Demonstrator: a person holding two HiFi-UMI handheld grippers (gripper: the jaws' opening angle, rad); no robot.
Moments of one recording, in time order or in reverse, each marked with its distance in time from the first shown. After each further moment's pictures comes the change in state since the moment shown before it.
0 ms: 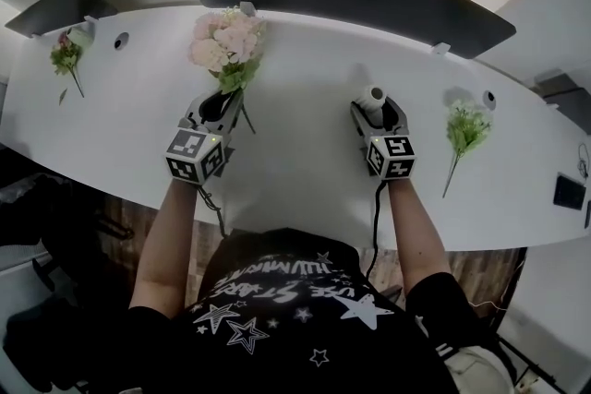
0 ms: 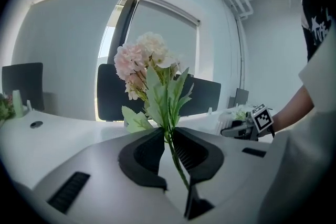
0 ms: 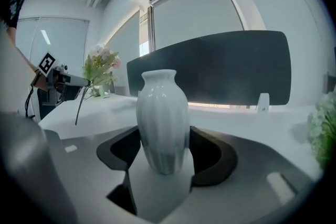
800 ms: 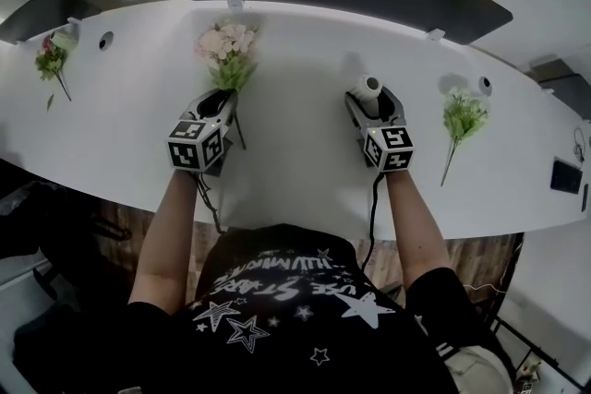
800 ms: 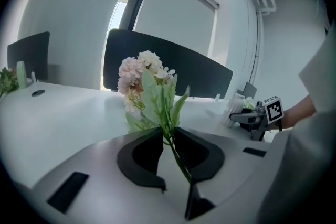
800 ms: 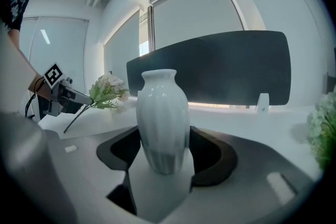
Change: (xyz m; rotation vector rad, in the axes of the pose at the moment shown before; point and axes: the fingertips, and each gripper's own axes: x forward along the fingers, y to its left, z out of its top) left arm 0.023 0.019 -0.066 -0.133 0.205 0.040; right arm 0.000 0.000 0.001 0.000 0.003 -0.004
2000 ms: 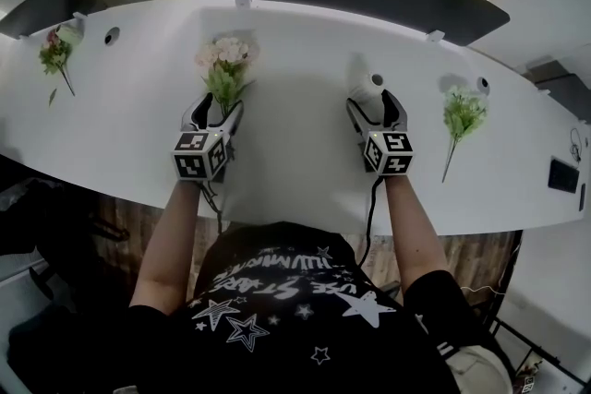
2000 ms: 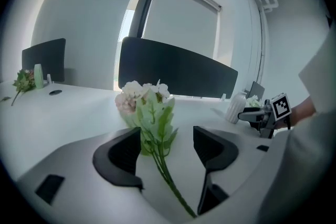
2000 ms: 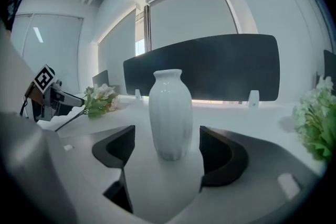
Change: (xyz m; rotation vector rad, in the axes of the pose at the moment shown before) left arm -0.032 0.014 -0.023 -0.012 -0.038 0.095; right arm -0.017 0.009 -0.010 0.028 0.013 -0.070
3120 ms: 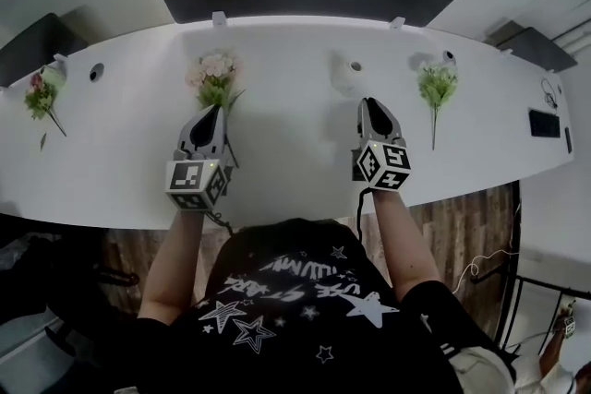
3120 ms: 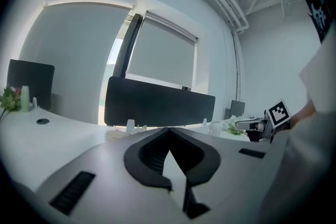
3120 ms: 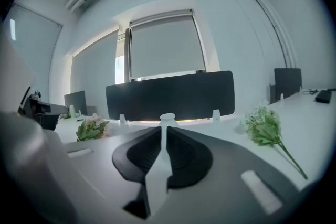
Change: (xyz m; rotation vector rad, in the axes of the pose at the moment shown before) left arm -0.066 -0.034 0.072 0.080 -0.302 -0.179; right arm -0.097 0.027 0.048 0.136 -0.202 -0.322
